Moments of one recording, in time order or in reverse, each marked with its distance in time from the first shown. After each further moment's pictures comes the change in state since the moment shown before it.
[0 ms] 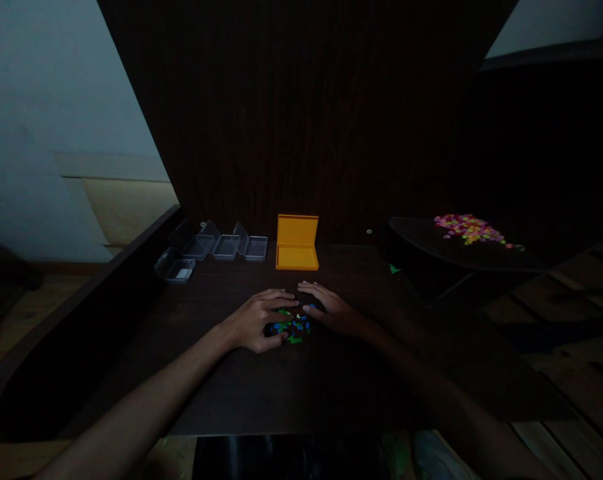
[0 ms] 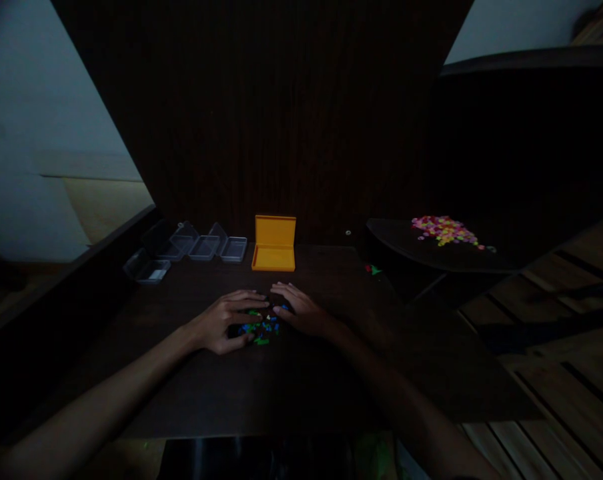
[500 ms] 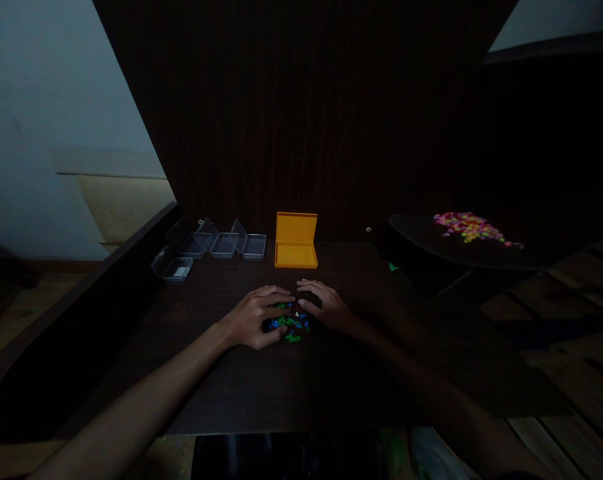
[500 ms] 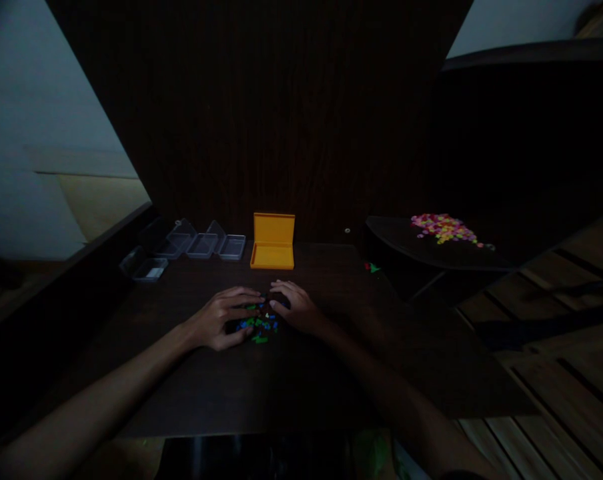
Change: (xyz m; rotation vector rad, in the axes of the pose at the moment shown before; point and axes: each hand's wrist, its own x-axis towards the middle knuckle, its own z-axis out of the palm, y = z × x) left_hand 0.000 0.000 0.004 -0.015 0.192 0.039; right_hand 0.007 -0.001 0.013 -0.006 0.200 0.053
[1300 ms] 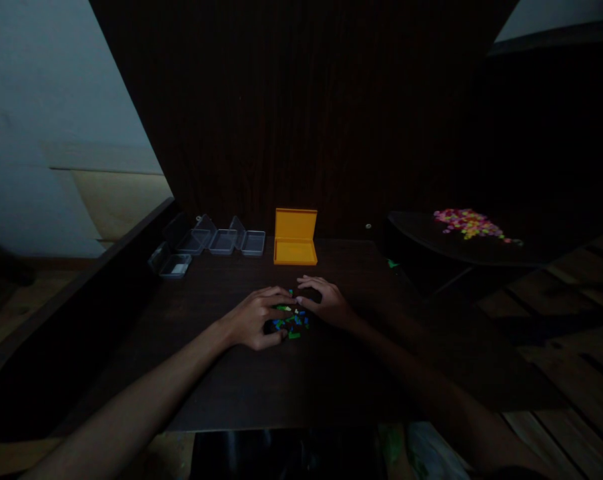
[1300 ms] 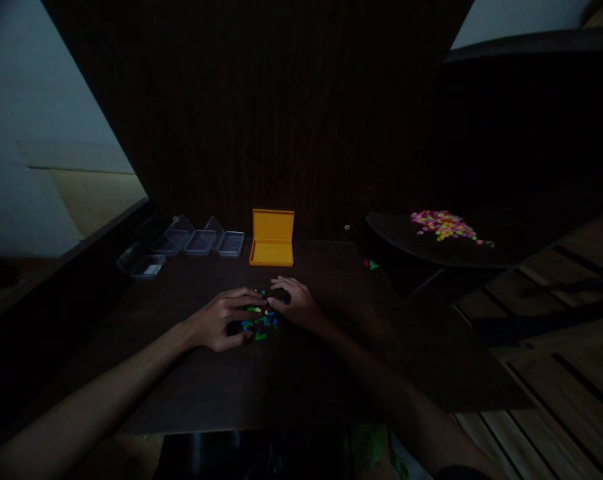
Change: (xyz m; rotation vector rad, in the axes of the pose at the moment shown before) left_hand 0.004 0.003 0.001 -0.035 -0.113 0.025; right_hand 0.002 -0.005 -0.001 0.027 0.067 0.061
